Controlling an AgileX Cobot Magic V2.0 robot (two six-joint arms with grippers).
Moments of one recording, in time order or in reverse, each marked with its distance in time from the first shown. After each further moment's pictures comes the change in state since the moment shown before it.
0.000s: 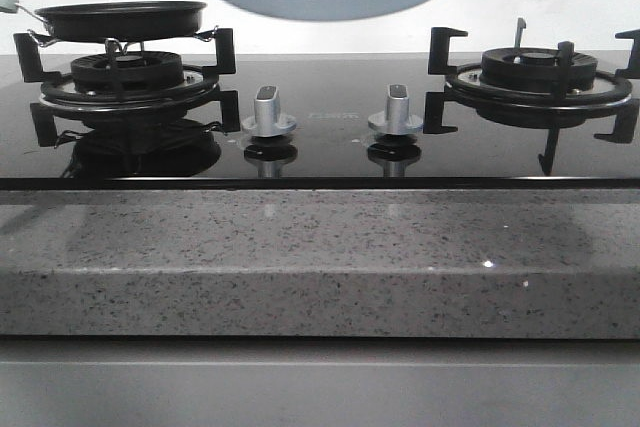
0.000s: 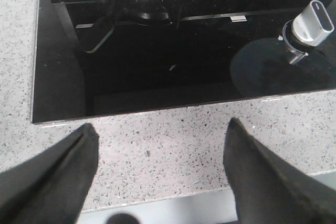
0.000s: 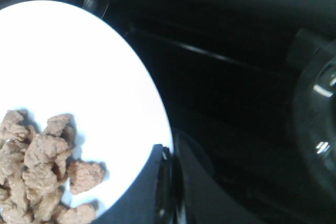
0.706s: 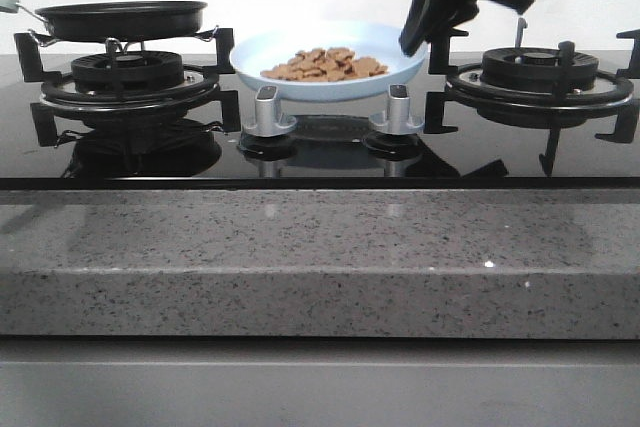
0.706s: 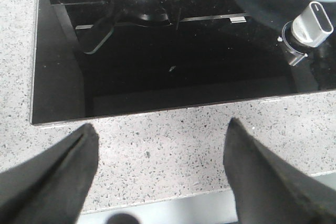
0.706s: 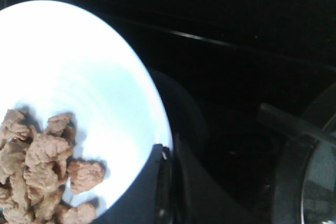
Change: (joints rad) left arm 0.000 0.000 0.002 0.000 -0.002 0.000; right arm -0.074 0.450 -0.355 0.052 0.075 -0.002
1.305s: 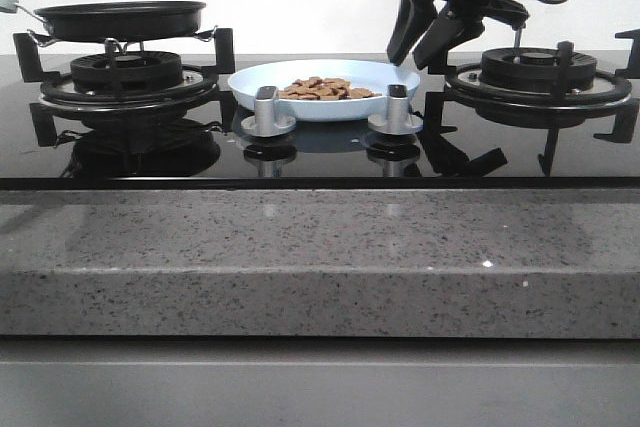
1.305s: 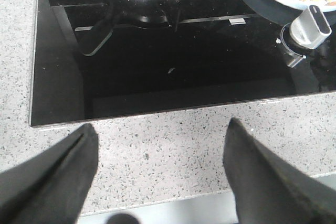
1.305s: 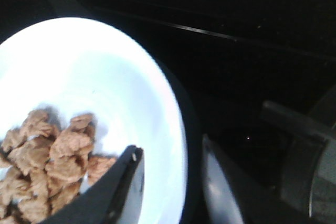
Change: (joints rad) left arm 0.000 0.000 0.000 0.000 -0.006 -0.002; right arm 0.000 0.007 -0.002 0.015 0.005 0.000
